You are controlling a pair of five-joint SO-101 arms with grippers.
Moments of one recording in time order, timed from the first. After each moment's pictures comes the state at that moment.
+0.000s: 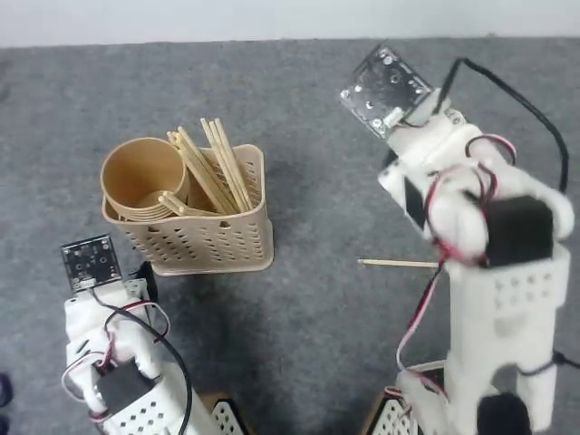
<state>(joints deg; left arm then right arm) -38.9 -103.3 92.0 63.1 -7.7 -12.2 -25.7 -14.3 94.1 40.6</state>
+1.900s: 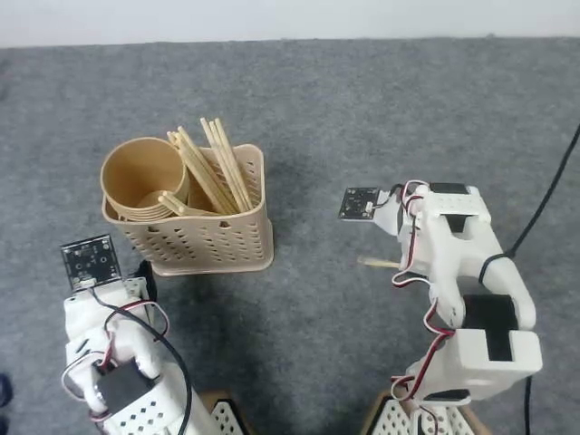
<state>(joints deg) -38.9 -103.3 92.5 61.8 -7.9 -1.4 4.7 32.8 61.7 75.0</state>
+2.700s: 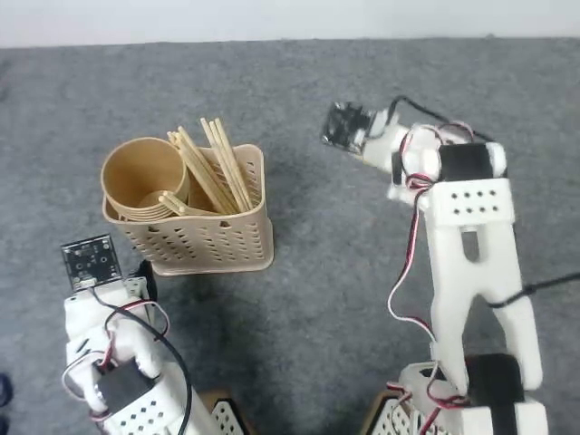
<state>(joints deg) -38.9 -103.3 92.5 61.8 -7.9 -8.6 -15.5 3.3 77.6 61.6</state>
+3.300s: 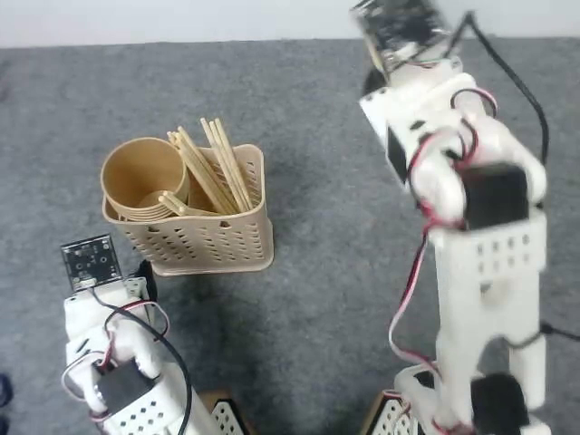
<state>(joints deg) -38.9 -103.3 92.5 61.8 -7.9 -18.6 -24.3 -16.3 67.2 14.6</state>
